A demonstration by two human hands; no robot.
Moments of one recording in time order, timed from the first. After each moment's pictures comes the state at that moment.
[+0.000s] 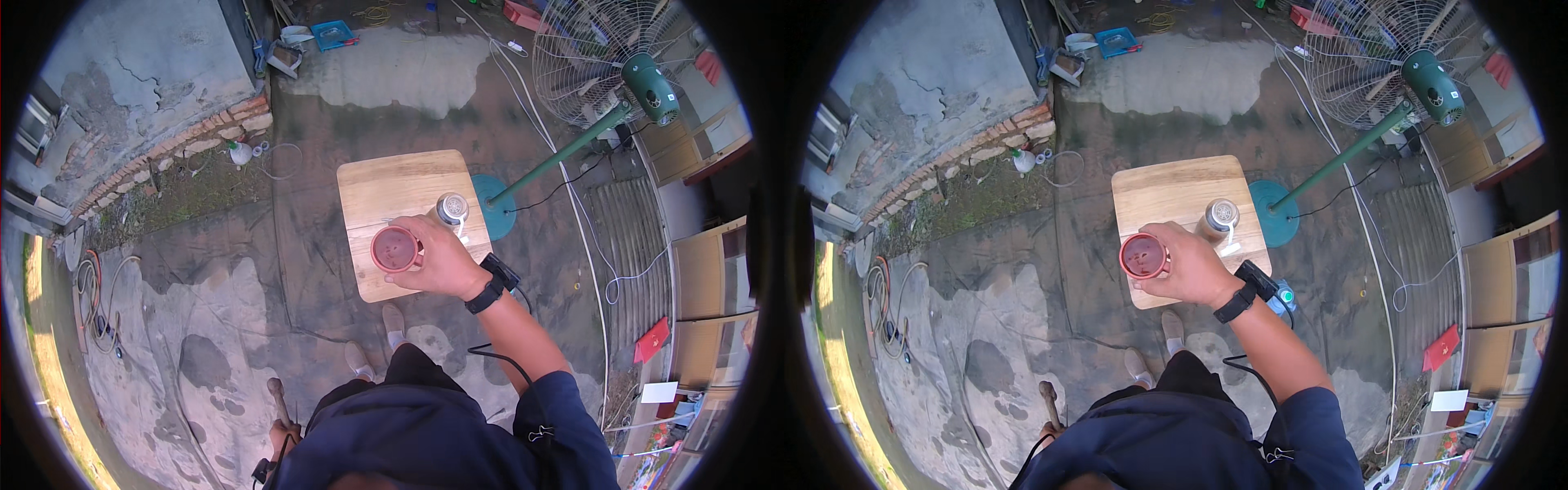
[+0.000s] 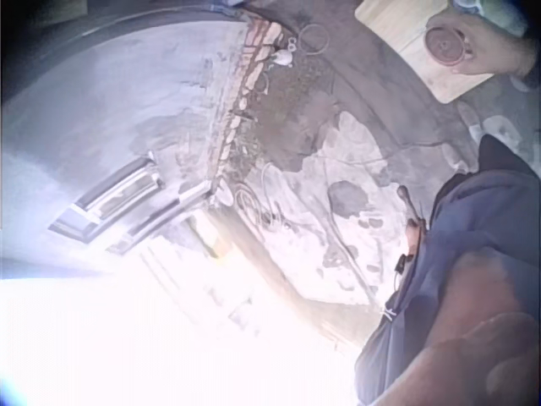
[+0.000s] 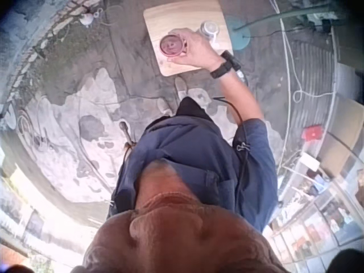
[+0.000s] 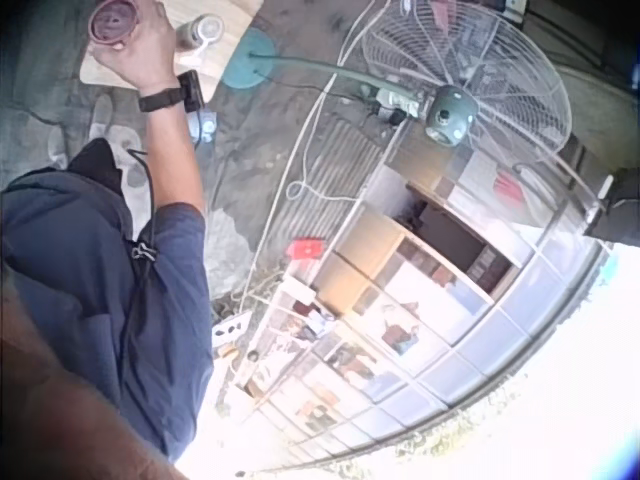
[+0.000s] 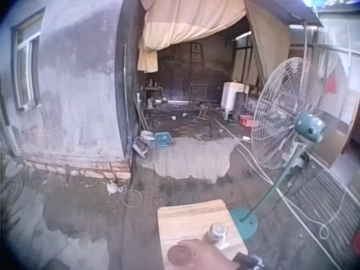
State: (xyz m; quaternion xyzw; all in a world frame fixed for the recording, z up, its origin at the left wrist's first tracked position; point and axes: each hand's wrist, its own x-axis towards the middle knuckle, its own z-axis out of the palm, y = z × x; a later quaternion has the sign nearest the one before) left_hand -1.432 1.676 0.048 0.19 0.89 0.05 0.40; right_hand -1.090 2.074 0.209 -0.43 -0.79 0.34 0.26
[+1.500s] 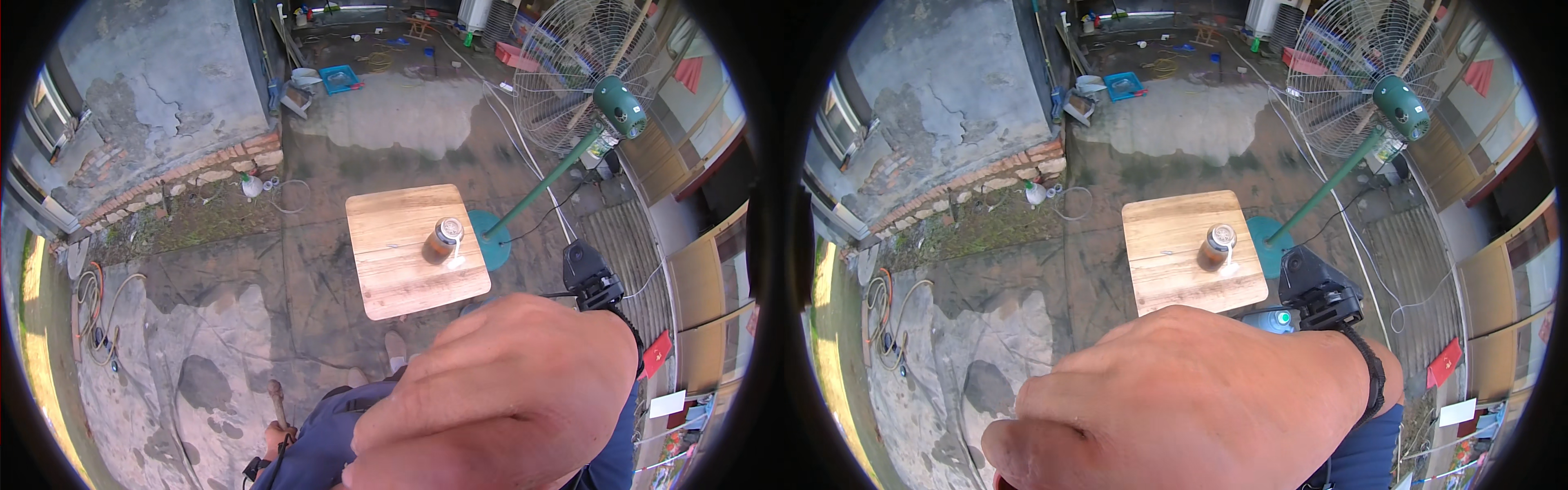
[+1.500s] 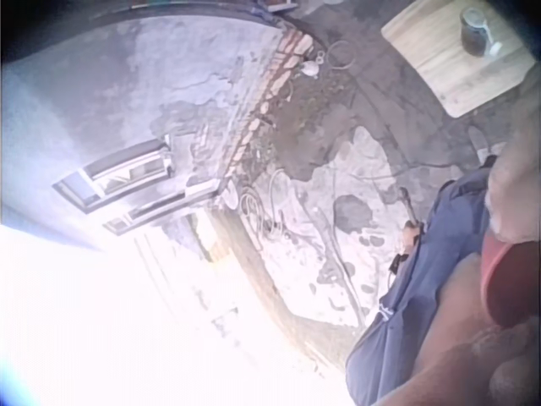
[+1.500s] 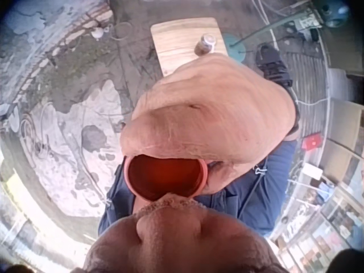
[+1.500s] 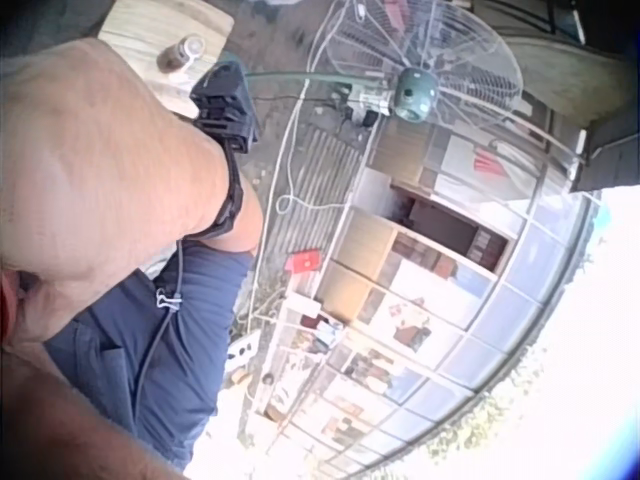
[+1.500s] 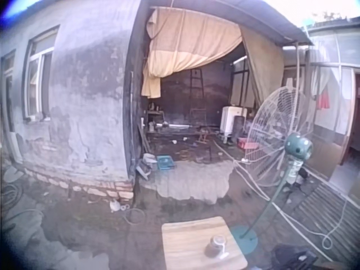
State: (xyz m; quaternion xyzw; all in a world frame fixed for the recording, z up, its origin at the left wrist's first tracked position) left_hand -1.483 1.637 -0.019 0.23 0.89 0.08 0.39; right_hand -1.144 1.950 0.453 0.04 -0.87 0.36 0.35
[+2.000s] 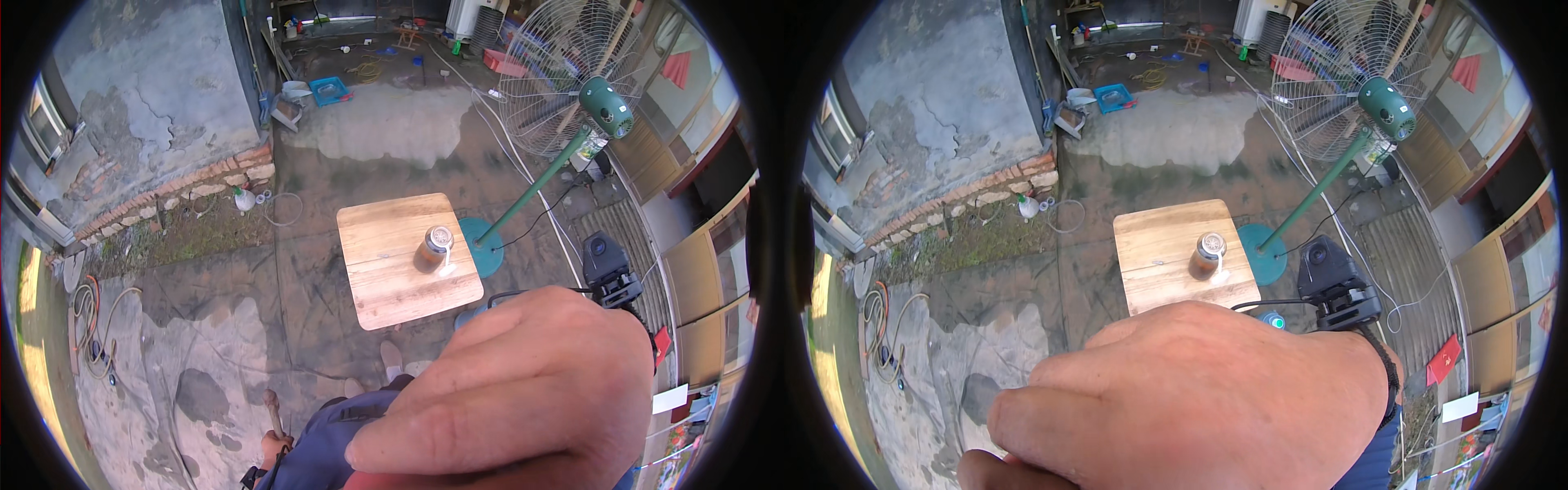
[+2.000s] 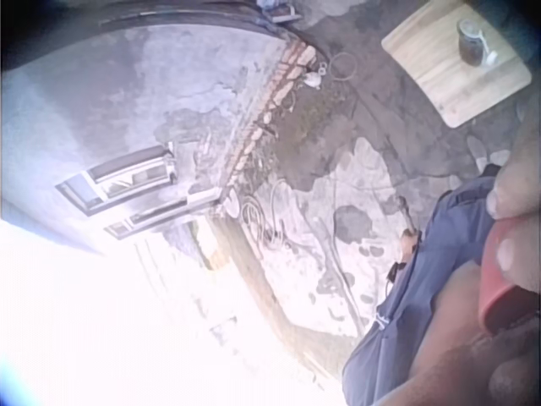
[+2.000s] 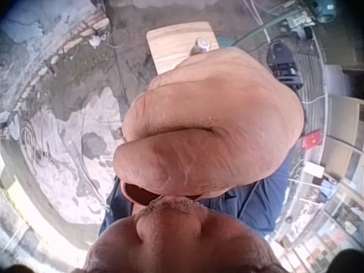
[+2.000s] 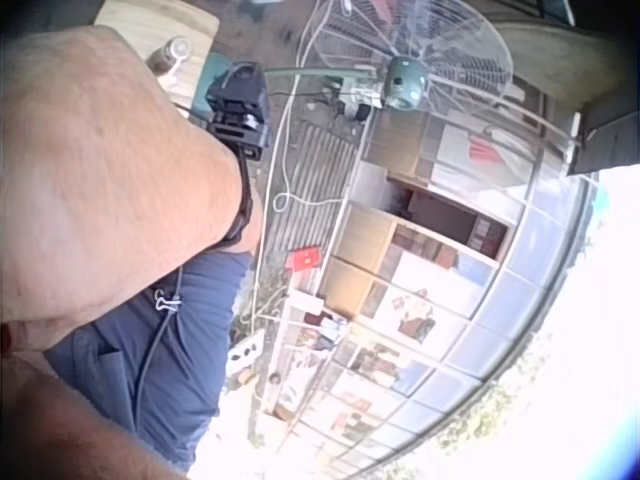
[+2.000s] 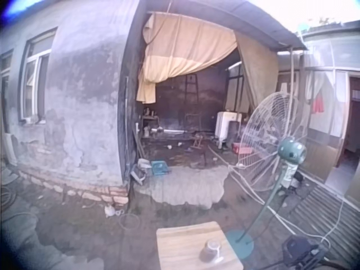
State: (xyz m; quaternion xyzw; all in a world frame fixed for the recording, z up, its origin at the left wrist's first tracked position) left_hand -1.484 1.643 -0.014 0.24 0.88 0.09 0.40; right_hand -1.128 1.937 0.461 -0.01 -0.86 0.30 0.41
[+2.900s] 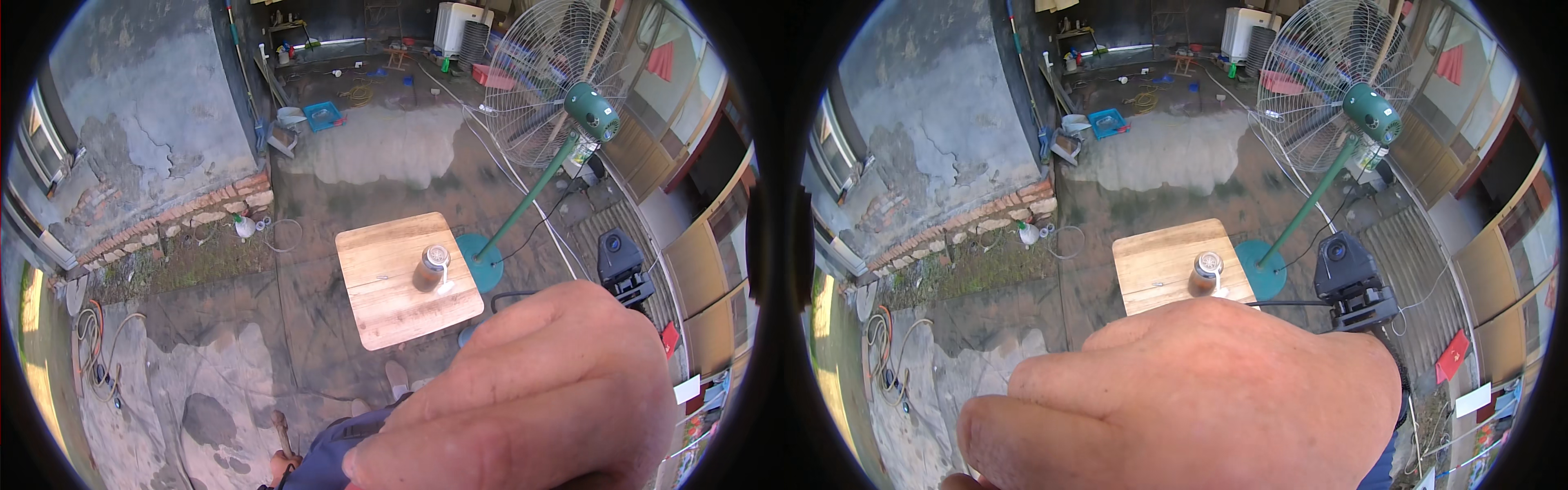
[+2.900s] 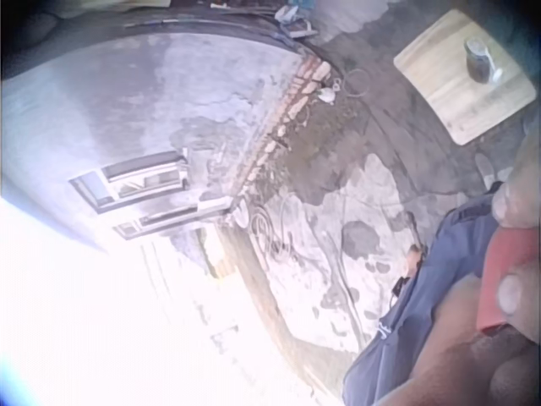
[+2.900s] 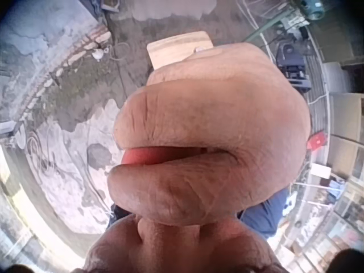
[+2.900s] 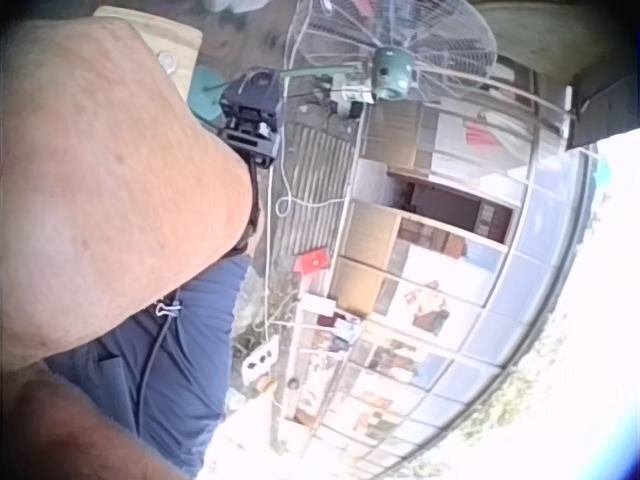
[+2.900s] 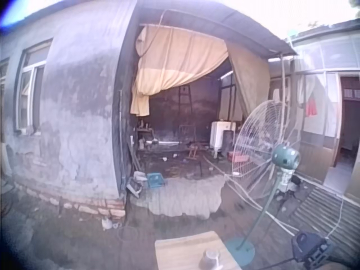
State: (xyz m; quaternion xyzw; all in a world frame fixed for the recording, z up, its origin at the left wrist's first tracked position) left_hand -1.469 1.655 0.016 0.24 0.89 0.04 0.38; right_hand -1.120 1.939 0.474 0.00 -0.87 0.23 0.43
